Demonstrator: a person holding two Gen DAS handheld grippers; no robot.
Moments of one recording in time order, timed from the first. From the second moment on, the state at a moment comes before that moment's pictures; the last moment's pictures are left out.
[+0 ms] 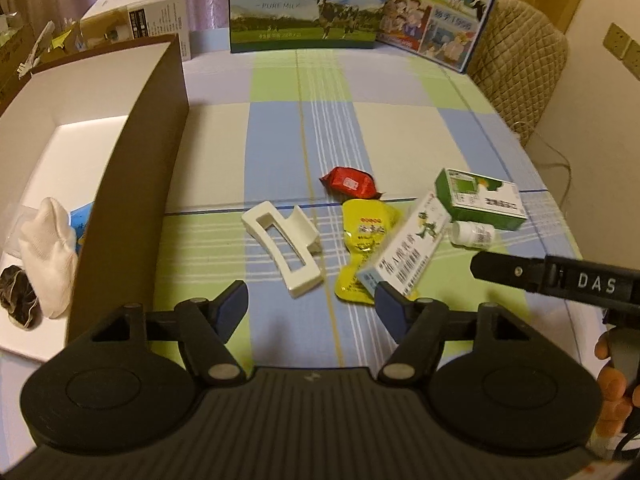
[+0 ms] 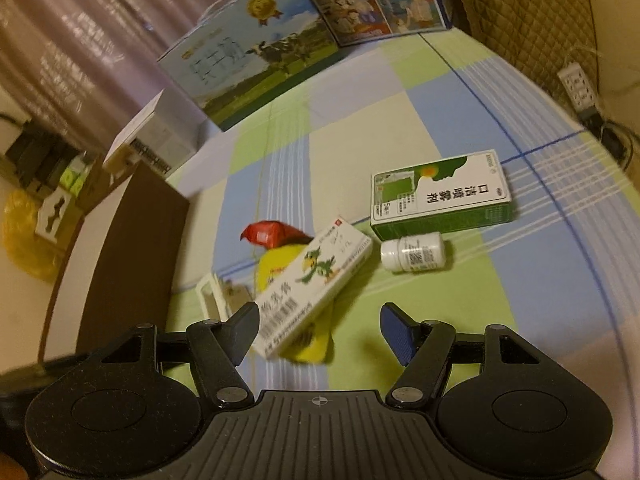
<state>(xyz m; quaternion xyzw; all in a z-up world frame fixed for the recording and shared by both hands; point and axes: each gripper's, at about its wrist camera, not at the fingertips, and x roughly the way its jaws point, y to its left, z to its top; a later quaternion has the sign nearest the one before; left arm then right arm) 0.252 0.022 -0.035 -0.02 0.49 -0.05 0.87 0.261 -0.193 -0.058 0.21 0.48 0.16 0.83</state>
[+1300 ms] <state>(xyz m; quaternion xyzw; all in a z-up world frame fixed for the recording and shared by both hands) 0.324 0.029 -0.101 -0.04 0.54 -0.04 0.84 0.304 -0.155 -0.091 0.03 0.51 0.17 0.84</state>
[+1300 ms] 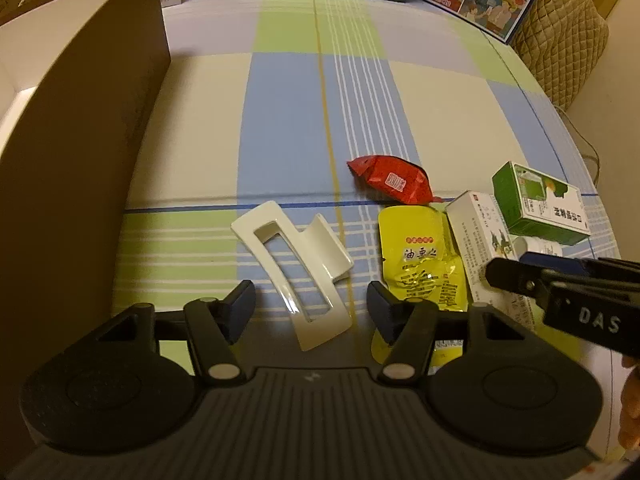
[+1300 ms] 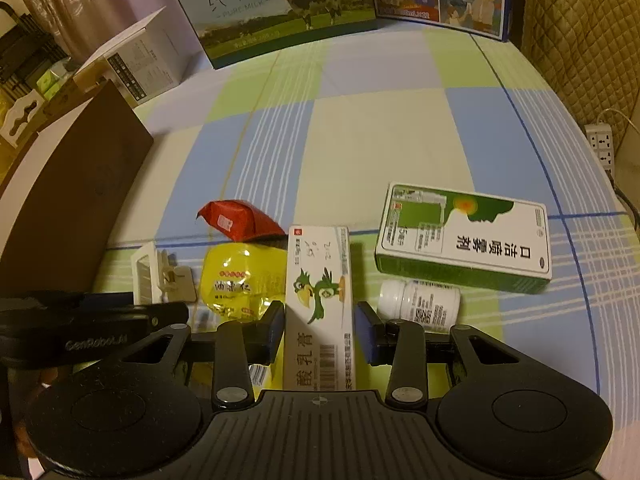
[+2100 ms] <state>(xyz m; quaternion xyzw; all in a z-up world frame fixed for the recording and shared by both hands) 0.257 0.039 -0.098 -0.06 0.55 -0.09 0.83 0.260 -0.172 -0.090 0.00 0.53 0.19 0.83</state>
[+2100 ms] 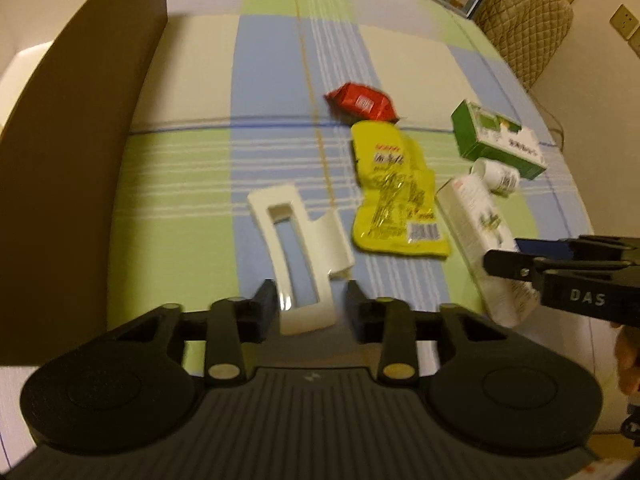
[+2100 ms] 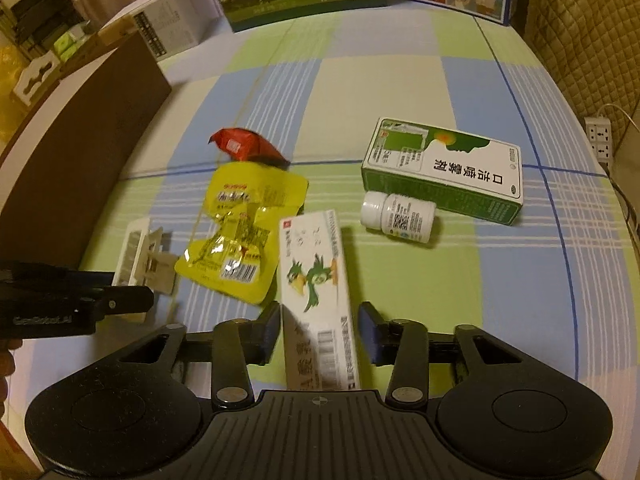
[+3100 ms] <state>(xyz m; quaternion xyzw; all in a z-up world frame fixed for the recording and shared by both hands) 0.264 0.034 -0.087 -0.06 0.53 -0.07 0.84 0.249 -0.154 -0.083 -0.07 0.49 0.22 0.84</state>
